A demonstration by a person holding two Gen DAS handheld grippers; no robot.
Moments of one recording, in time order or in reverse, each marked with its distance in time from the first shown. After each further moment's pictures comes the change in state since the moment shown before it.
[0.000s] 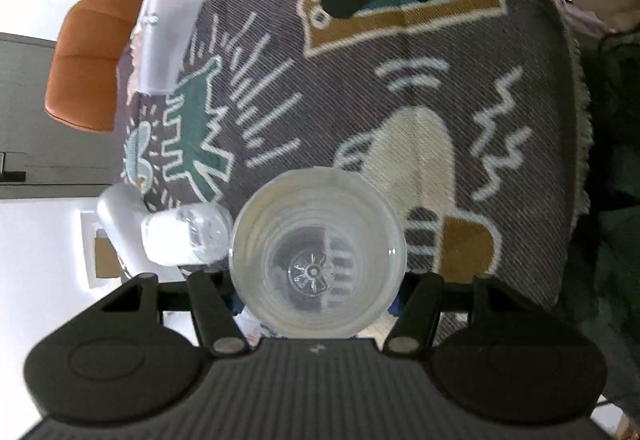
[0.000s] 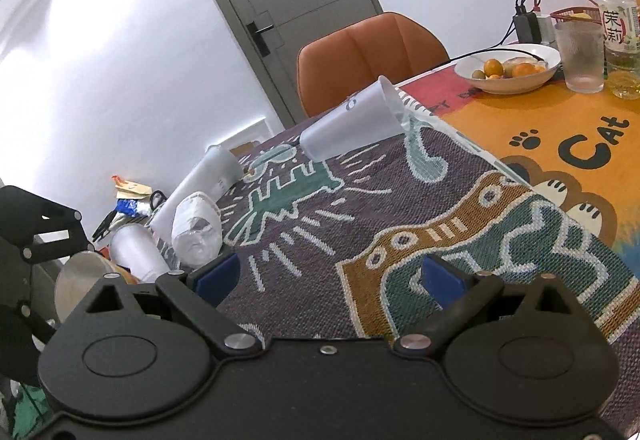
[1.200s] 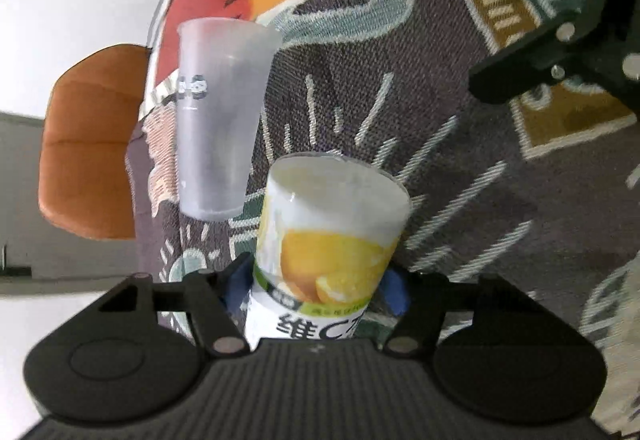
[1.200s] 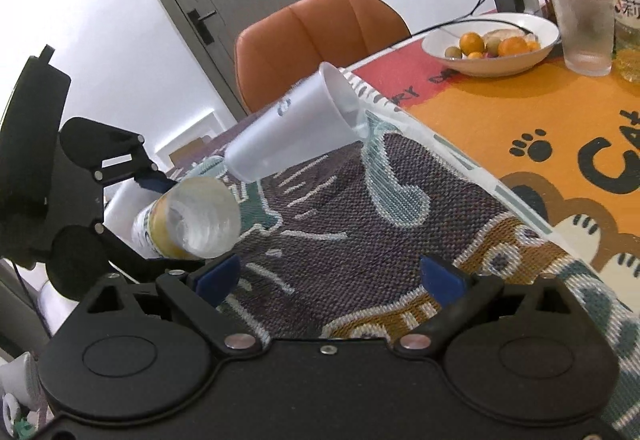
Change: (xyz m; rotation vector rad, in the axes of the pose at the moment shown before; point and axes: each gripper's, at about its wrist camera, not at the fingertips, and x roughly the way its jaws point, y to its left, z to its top) left arm 0.114 0.132 0.099 0.123 -0.189 0.044; right arm 0.094 -0.033 0.047 0.090 0.060 -0.119
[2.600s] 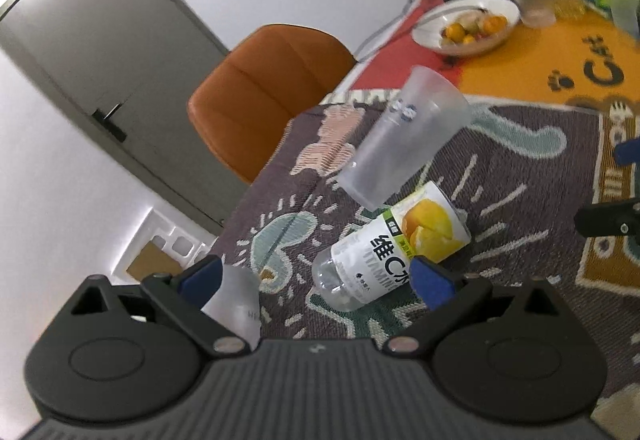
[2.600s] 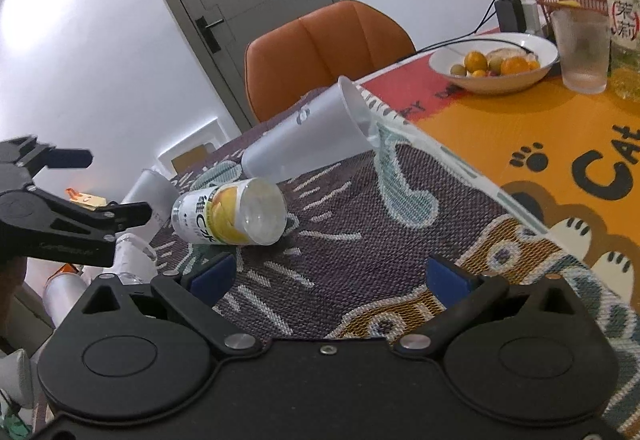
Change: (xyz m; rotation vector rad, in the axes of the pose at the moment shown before) left arm -0.063 0.025 -0.054 -0.618 -0.169 0.282; right arm -0.012 0.016 -0.006 -0.028 -0.035 -0.014
